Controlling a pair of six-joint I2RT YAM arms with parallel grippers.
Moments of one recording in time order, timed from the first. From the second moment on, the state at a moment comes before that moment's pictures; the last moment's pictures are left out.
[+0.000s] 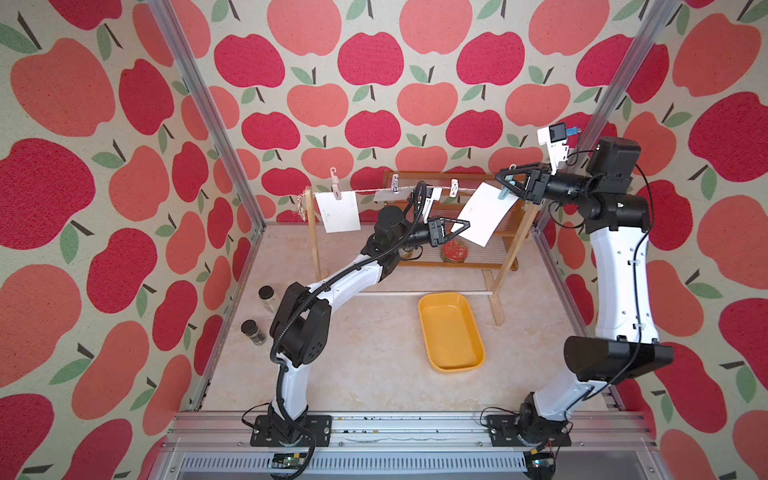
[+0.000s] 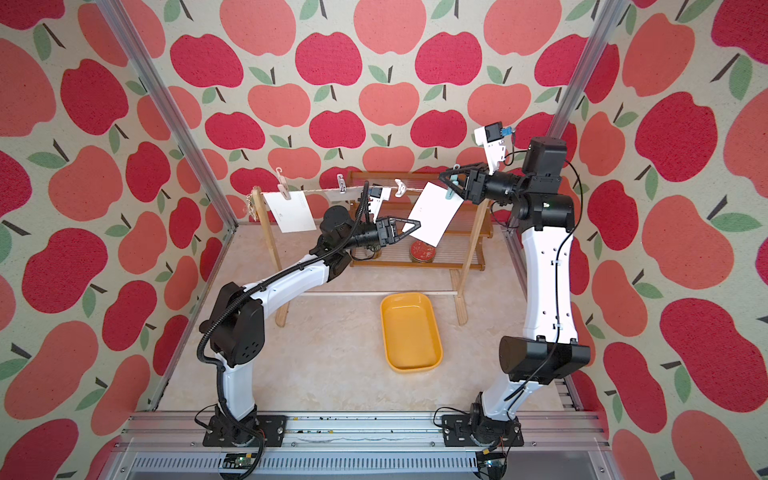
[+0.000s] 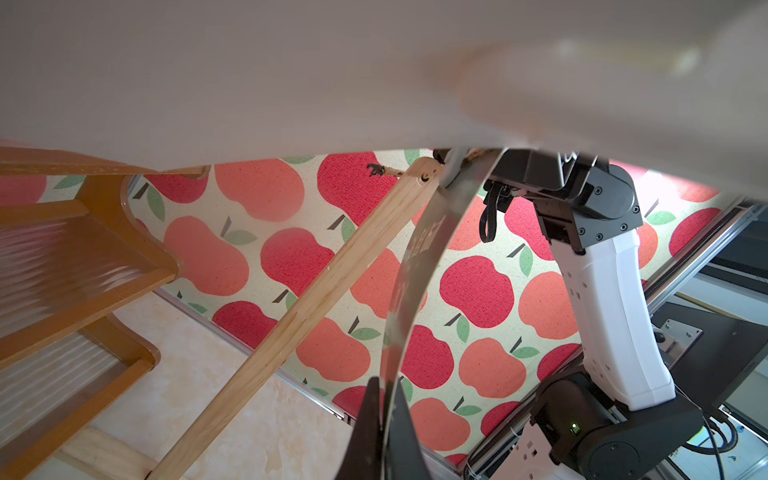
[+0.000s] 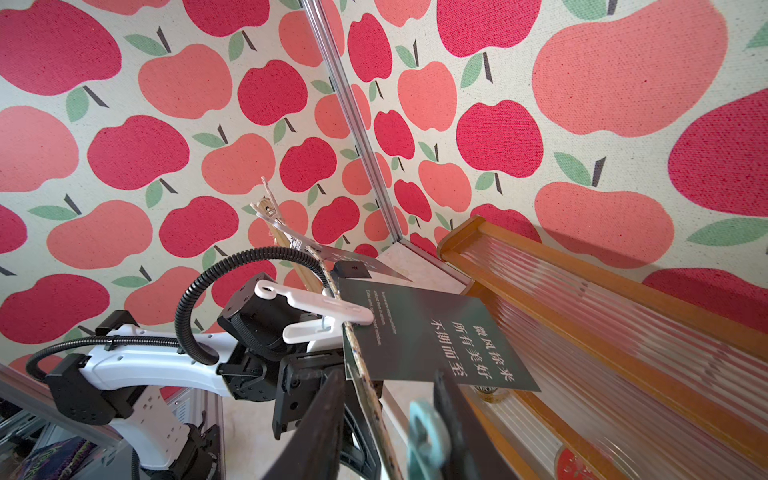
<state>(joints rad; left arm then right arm) -0.65 1.99 1.66 0.62 0.82 -0.90 0.01 1.70 2.20 -0.74 -1.10 0.09</state>
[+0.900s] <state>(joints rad) -0.65 2.02 1.66 0.68 0.82 -0.96 0.02 1.70 2.18 -0.70 -1.13 0.10</state>
